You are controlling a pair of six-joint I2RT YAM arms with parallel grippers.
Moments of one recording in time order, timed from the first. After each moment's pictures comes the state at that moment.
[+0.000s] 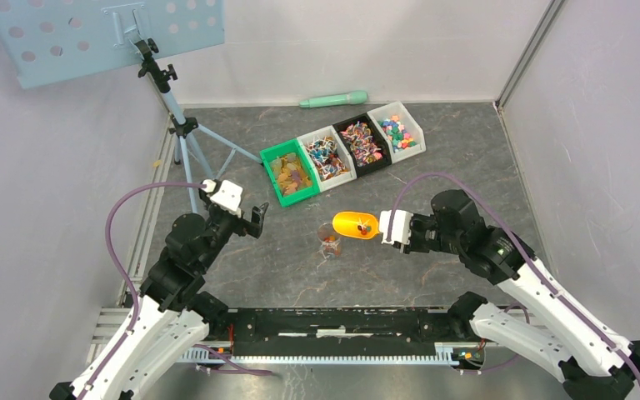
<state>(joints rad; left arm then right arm) -0.55 0.48 0.61 -0.25 -0.15 0.16 0.70 0.77 0.88 -0.75 -0.26 -0.76</state>
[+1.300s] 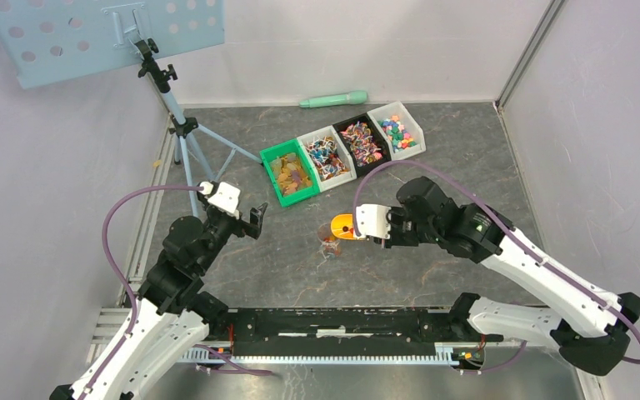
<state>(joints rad) -0.55 0.45 0.61 -0.25 -0.16 0.16 0.89 1.00 1.14 -0.96 -0.05 -0.71</state>
